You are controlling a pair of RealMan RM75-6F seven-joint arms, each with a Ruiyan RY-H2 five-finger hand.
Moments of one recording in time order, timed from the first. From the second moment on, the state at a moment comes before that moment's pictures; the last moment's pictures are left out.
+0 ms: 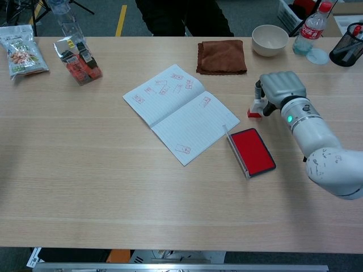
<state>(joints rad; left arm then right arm) -0.06 -1.16 -0.02 -1.62 1.49 1.48 0.03 0.68 -1.79 0.22 -1.26 -0.73 1.08 -0.82</state>
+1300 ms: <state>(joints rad) -0.05 -1.15 -0.01 -1.65 1.50 1.50 0.06 0.57 -1.58 -0.01 -1.56 -1.10 1.10 -0.68</state>
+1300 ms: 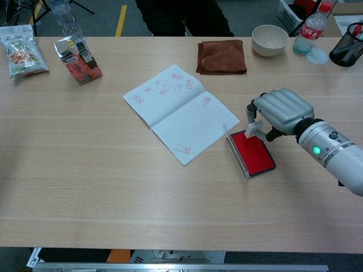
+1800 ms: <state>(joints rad) -0.05 -1.15 -0.01 -1.64 1.50 1.50 0.05 0.55 -1.64 -0.02 -1.46 -1.18 1.10 -0.64</state>
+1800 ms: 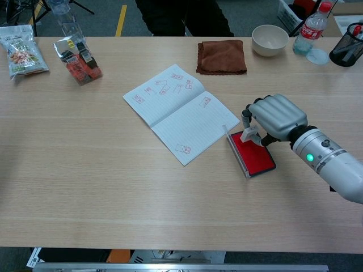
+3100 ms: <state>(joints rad) -0.05 -1.15 -0.01 -1.64 1.51 1.50 0.05 0.54 -1.61 0.10 -1.49 -1.17 1.09 -0.59</state>
